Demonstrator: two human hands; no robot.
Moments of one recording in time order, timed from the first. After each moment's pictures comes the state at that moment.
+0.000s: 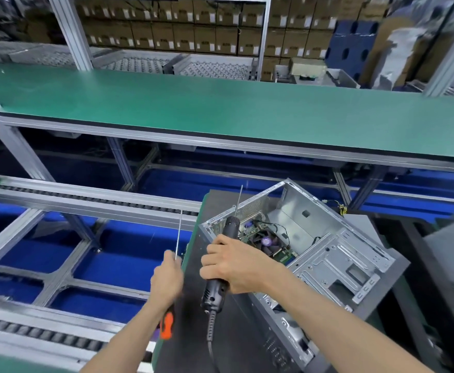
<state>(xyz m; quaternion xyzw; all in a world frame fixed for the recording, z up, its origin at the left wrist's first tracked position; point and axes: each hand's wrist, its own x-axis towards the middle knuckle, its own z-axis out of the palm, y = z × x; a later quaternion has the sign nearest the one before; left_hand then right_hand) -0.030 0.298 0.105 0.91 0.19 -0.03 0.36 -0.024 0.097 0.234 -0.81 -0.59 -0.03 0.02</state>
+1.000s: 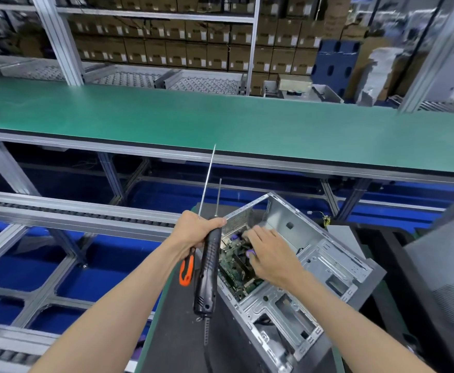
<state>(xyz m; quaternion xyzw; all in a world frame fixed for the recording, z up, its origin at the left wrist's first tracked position) 0.052 0.219 0.229 0.81 0.10 -0.11 0.57 -0.002 0.002 0.211 -0.96 -0.25 -0.08 0.09</state>
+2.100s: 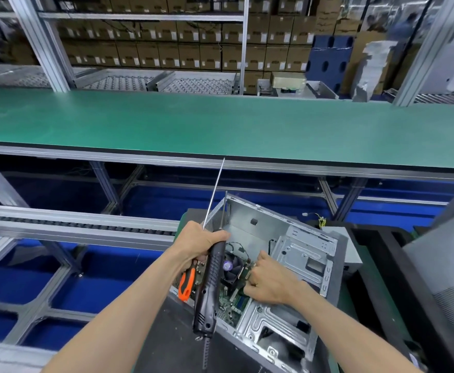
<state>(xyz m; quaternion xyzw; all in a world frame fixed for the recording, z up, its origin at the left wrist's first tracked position) 0.064 0.178 0.228 0.81 0.10 -0.18 0.55 0.023 -0.032 0.162 -0.94 -0.32 0.04 0.05</state>
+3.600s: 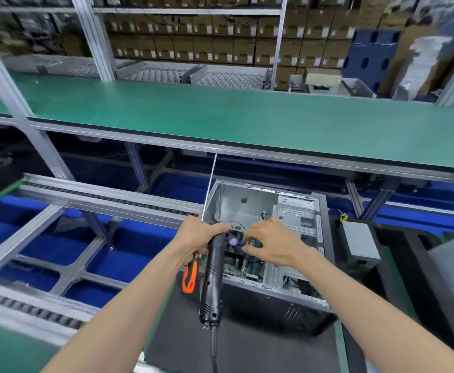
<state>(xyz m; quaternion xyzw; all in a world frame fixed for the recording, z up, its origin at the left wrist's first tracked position) -0.006 0.218 0.230 0.77 0.17 -0.12 0.60 0.014 -0.004 0.222 -0.93 -0.34 0.01 0.10</state>
